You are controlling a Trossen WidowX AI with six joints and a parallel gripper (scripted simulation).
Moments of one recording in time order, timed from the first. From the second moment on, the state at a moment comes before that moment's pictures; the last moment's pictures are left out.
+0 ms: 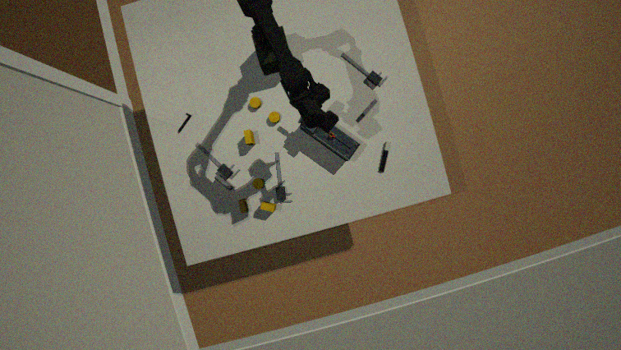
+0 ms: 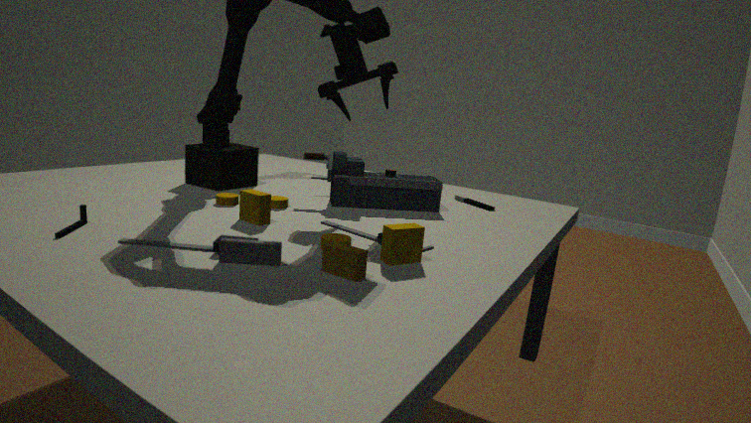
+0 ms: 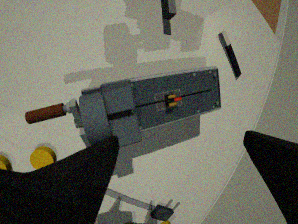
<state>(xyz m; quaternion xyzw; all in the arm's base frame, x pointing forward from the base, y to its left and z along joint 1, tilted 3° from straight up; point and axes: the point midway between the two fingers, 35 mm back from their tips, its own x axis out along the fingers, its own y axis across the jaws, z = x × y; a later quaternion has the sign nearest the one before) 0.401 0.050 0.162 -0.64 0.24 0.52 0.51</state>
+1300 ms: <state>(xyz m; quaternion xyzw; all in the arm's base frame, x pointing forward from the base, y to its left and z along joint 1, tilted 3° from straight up) 0.291 0.017 0.126 -0.14 0.36 0.24 0.89</state>
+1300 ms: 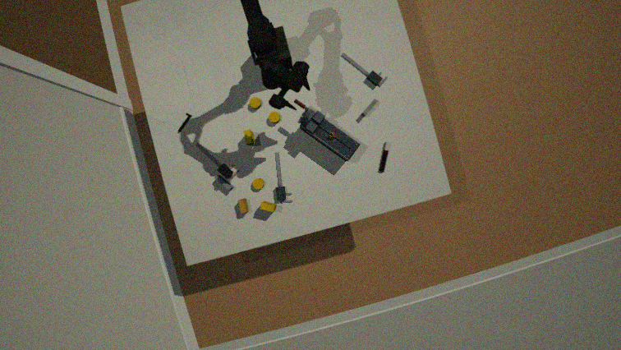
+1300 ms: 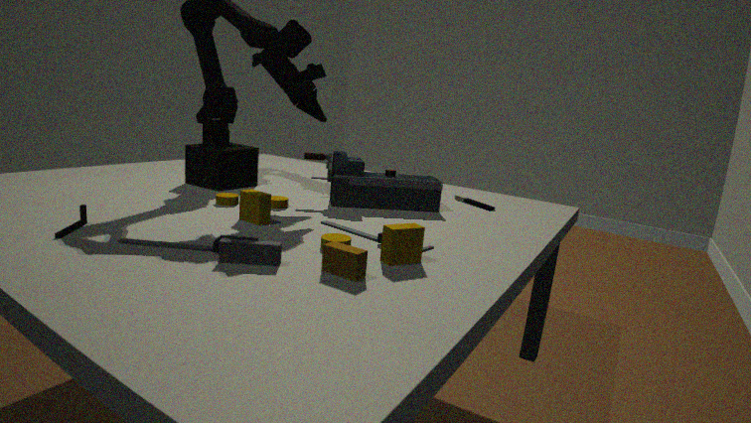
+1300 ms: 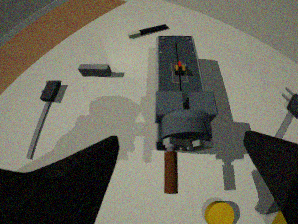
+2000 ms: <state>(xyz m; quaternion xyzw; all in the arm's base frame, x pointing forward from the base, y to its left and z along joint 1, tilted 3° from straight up) 0.292 0.014 0.073 -0.13 0.36 0.23 0.90</state>
